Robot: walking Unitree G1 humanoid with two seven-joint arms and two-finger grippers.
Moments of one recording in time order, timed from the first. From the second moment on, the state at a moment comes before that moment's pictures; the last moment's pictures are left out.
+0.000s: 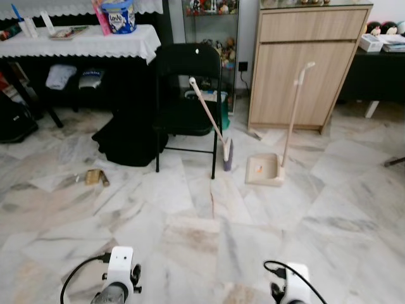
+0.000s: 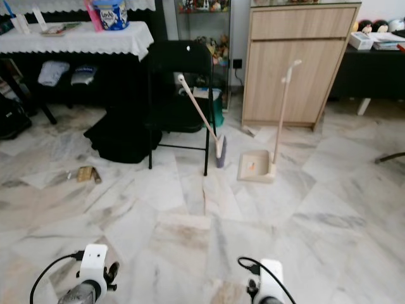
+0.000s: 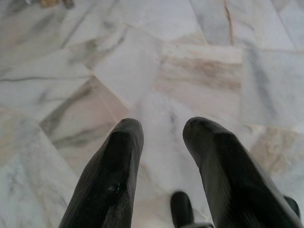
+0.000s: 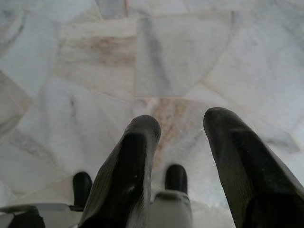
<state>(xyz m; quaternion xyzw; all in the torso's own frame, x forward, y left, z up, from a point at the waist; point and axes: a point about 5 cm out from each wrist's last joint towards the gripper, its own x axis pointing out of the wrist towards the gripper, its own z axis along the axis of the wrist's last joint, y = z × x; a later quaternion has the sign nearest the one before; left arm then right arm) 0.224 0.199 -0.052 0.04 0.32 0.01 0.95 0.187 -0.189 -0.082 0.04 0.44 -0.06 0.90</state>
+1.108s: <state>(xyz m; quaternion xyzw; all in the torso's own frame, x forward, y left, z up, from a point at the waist) 0.225 0.186 -0.054 0.01 0.32 0.01 0.95 0.197 -0.215 -0.072 0.03 0.42 -0.09 0.90</state>
